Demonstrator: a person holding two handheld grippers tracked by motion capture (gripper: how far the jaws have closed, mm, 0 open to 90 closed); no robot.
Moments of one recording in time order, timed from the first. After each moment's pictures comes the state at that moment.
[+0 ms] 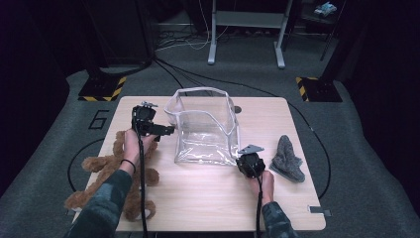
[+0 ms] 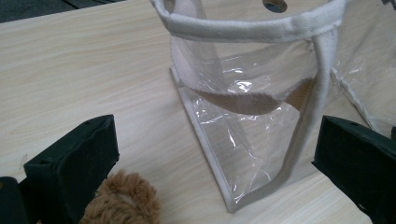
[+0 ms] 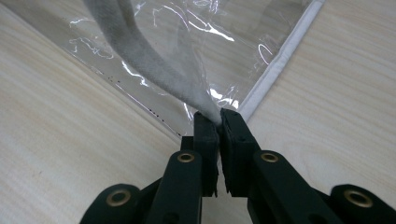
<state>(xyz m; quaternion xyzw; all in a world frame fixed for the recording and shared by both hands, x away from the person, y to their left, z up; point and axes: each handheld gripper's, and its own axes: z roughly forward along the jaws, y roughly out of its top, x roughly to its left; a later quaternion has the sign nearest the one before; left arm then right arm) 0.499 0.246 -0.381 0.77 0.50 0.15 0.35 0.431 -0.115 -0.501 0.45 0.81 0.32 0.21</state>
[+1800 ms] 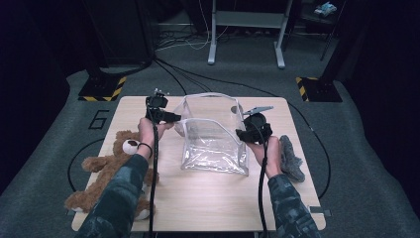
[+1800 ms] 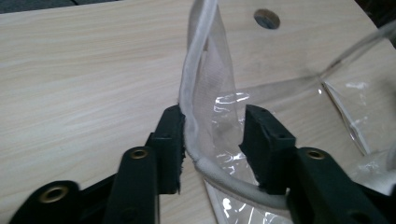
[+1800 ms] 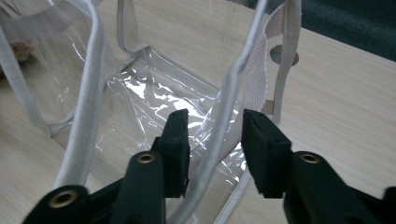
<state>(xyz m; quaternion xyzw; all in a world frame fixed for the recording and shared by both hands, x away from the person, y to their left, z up) 0.538 0.208 -0.375 0.77 0.53 0.12 0.33 0.471 -0.112 -0.370 0.46 0.80 0.33 0.20</state>
